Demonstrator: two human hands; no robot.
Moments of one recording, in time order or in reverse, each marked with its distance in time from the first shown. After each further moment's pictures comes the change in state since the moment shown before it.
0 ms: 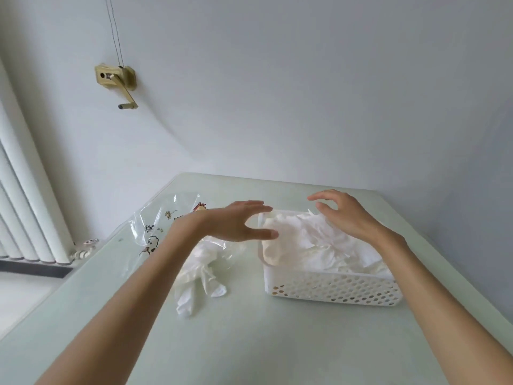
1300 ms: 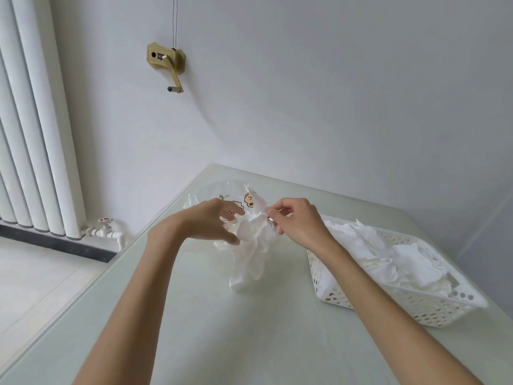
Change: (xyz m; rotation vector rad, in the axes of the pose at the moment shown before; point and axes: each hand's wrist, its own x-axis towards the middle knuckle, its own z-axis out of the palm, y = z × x) left_hand -0.066 -0.140 -0.003 -0.322 0.151 -0.200; right_hand 0.007 -0.153 0.131 0.077 -0.008 0.055
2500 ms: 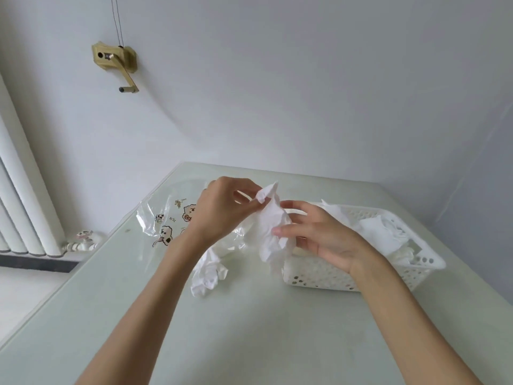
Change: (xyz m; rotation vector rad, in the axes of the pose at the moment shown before) left_hand 0.006 0.096 0.051 -0.226 0.466 0.428; right_hand -0.056 0.048 -0.073 0.773 -0.285 0.274
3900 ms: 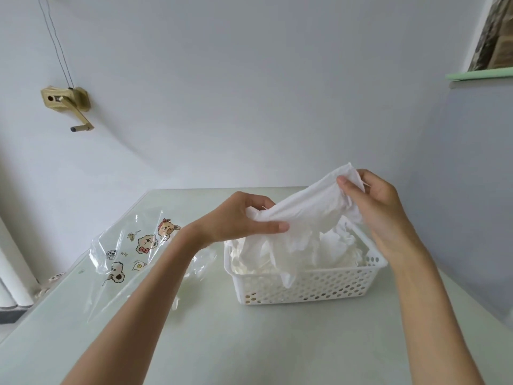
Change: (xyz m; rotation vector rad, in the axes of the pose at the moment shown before) left_hand 0.042 0.074 0.066 -0.186 -0.534 -0.062; right_hand -0.057 -0.017 -0.132 -0.049 0.604 -0.493
